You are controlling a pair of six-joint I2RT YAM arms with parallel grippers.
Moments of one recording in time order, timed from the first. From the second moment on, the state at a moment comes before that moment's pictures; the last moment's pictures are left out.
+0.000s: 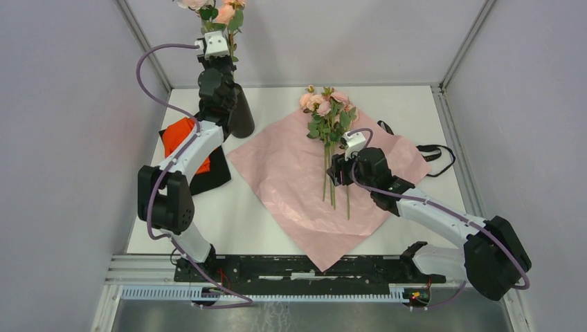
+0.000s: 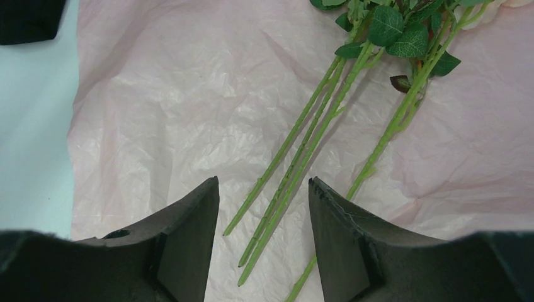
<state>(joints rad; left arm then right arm) -0.27 1.68 1.39 0.73 -0.47 0.21 0.62 1.19 0.62 0.11 0.02 0.17</state>
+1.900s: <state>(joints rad) -0.27 1.56 1.08 0.60 -0.47 0.04 0.61 1.43 0.71 0.12 0.09 0.19</state>
